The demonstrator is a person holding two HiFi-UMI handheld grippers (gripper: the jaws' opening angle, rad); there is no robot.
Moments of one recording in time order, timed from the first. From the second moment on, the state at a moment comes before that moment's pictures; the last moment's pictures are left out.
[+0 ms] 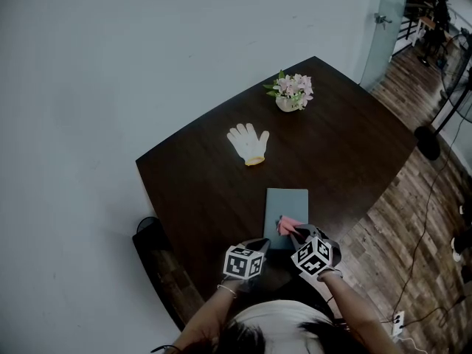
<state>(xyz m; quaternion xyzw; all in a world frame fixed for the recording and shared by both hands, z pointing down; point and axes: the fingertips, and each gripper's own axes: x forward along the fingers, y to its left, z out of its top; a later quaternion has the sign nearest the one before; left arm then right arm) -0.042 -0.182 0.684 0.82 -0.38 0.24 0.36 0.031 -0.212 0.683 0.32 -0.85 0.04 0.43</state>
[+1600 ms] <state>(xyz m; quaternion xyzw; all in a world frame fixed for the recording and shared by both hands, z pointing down) -0.101 -0.188 0.640 0.80 -0.48 0.15 0.32 -0.045 -0.182 0.650 0.26 -0.89 0.03 0.37</state>
